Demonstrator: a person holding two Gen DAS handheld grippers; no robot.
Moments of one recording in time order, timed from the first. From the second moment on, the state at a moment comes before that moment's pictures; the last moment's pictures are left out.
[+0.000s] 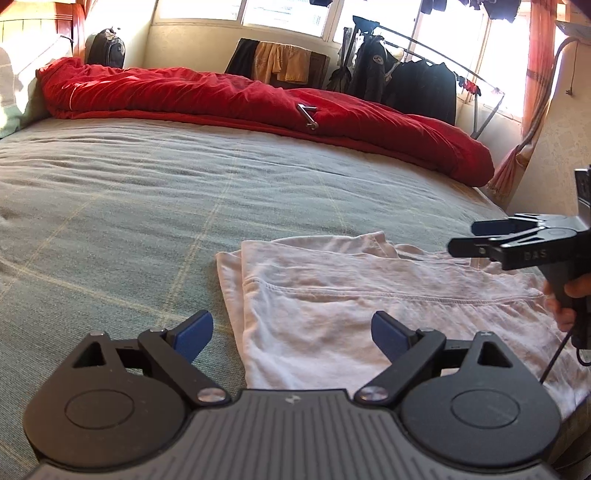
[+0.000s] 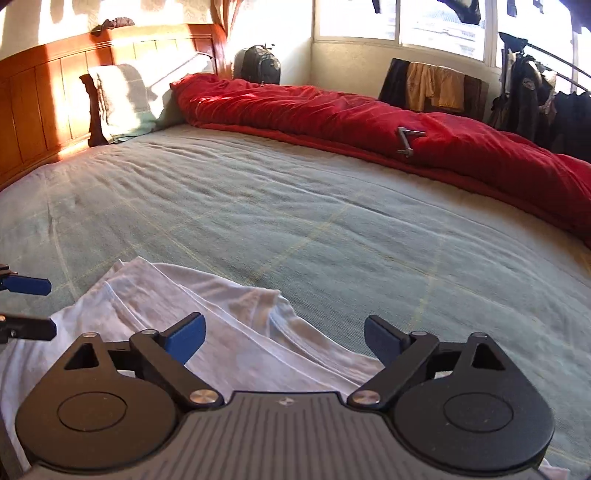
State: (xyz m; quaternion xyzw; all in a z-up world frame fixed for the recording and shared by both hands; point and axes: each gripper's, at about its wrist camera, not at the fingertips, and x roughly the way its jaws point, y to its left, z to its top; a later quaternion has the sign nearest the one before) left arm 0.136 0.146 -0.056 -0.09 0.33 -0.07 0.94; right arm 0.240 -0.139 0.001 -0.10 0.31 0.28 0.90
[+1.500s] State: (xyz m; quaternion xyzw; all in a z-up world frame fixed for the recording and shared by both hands) left arm 0.066 0.115 -0.052 -0.07 0.37 -0.12 0.92; right arm 0.139 -0.235 -0.053 -0.03 0.39 0.11 0.92
